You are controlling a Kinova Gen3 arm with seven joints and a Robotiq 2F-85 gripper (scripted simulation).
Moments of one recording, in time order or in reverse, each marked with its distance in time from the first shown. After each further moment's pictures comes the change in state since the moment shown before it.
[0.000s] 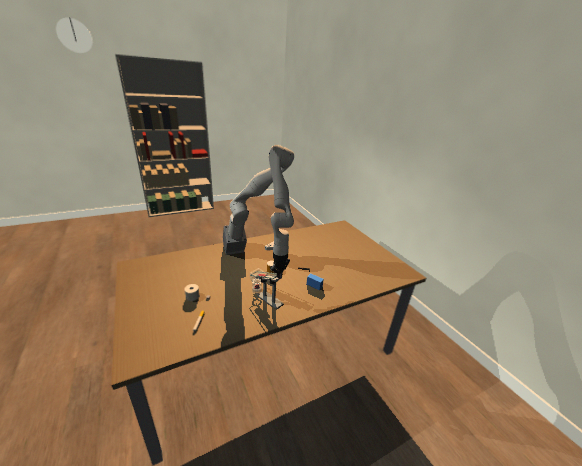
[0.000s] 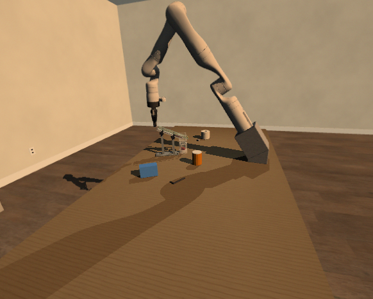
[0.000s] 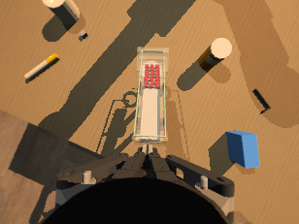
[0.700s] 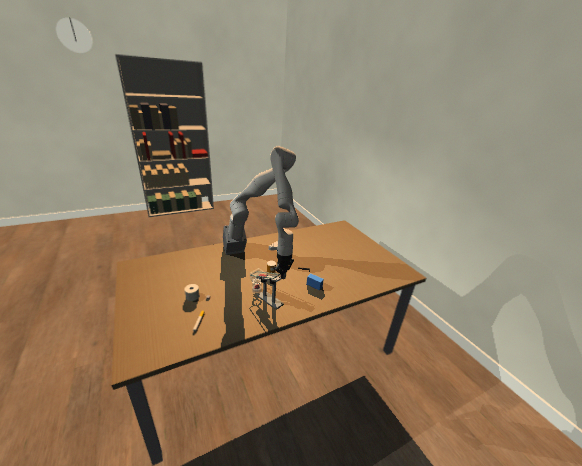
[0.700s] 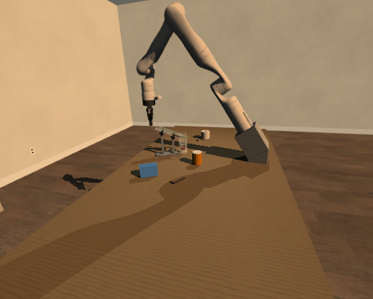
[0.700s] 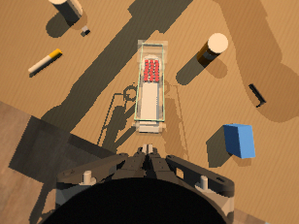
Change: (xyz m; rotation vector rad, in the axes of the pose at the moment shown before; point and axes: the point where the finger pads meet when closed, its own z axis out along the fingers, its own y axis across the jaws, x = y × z) arm -0.024 0.002 -0.010 -0.002 0.008 -0.003
